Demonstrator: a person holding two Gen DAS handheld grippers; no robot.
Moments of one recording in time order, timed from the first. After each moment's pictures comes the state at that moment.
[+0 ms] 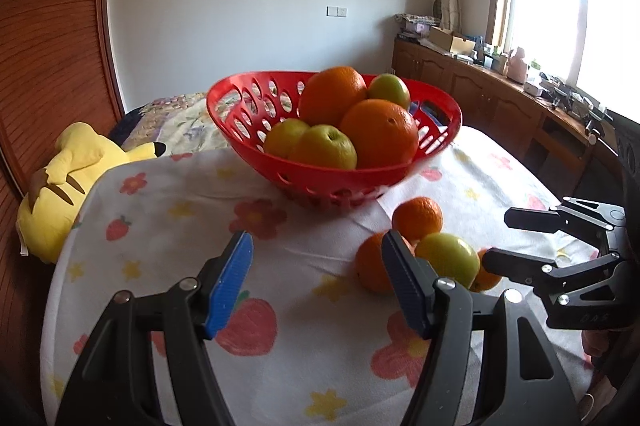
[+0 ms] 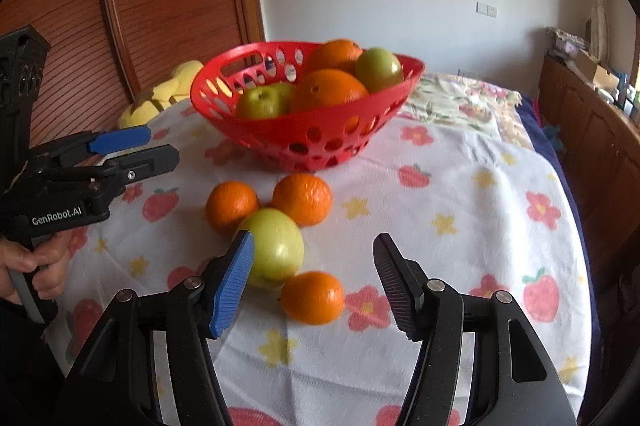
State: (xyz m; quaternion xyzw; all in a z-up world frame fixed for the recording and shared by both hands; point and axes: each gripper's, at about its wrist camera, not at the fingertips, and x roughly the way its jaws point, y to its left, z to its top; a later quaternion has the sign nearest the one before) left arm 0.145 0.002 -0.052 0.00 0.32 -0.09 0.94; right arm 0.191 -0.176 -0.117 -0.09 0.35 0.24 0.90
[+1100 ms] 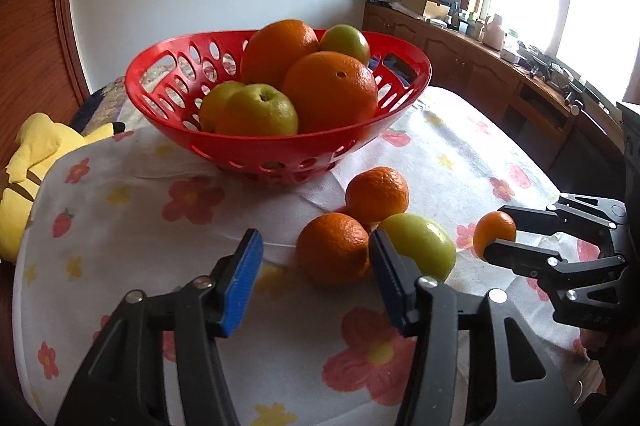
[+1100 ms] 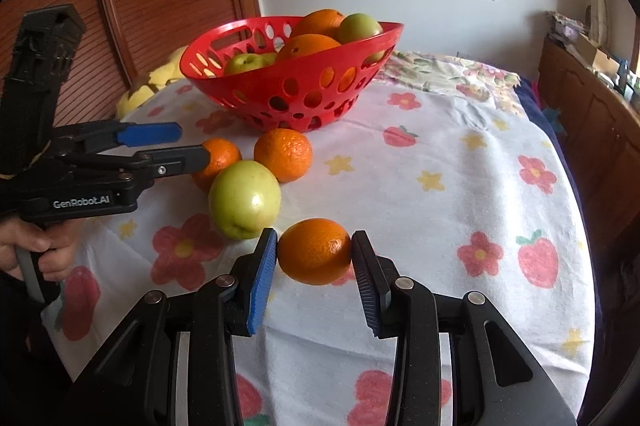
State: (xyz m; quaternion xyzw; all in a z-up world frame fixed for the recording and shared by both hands) left arm 0.171 -0.030 -0.069 0.01 0.39 -0.15 0.91; right arm 0.183 -0.203 -0.130 -0.08 0.37 0.23 0.89
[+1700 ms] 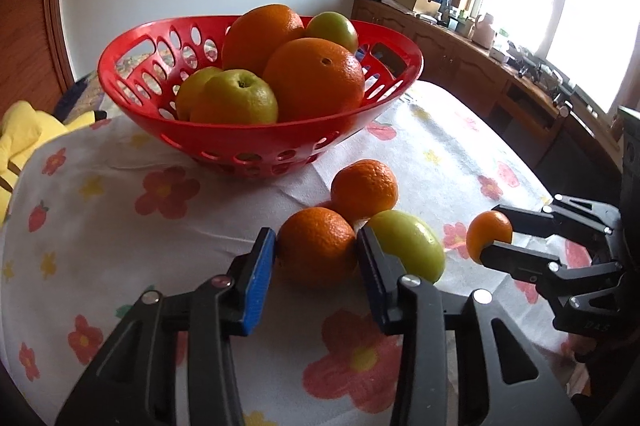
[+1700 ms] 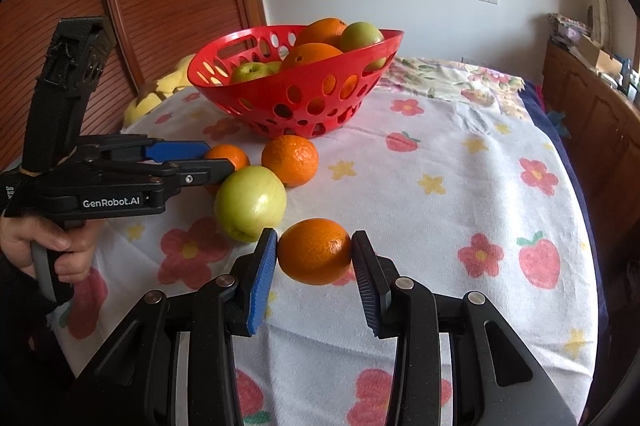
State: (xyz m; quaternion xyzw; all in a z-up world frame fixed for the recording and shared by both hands) left arm 0.172 -0.037 -0.074 0.00 0.40 -0.17 0.90; right arm 0.178 -0.206 -0.127 -0.07 0.36 0.25 0.90
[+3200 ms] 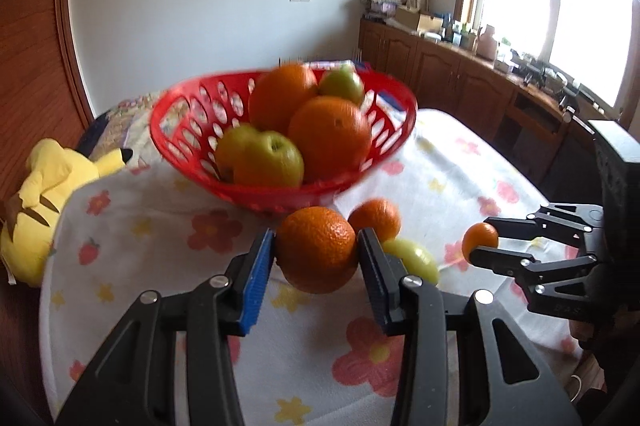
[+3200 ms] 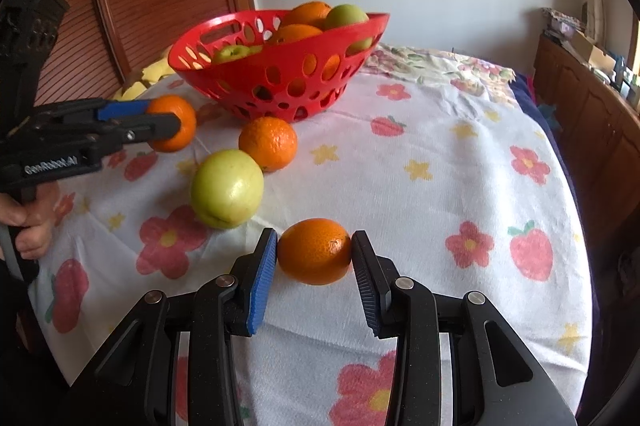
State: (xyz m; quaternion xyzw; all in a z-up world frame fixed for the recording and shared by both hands) left arm 0.155 -0.022 -0.025 0.02 0.35 -0.15 0.92; right arm 0.185 -0.209 -0.128 -0.08 0.37 0.23 0.90
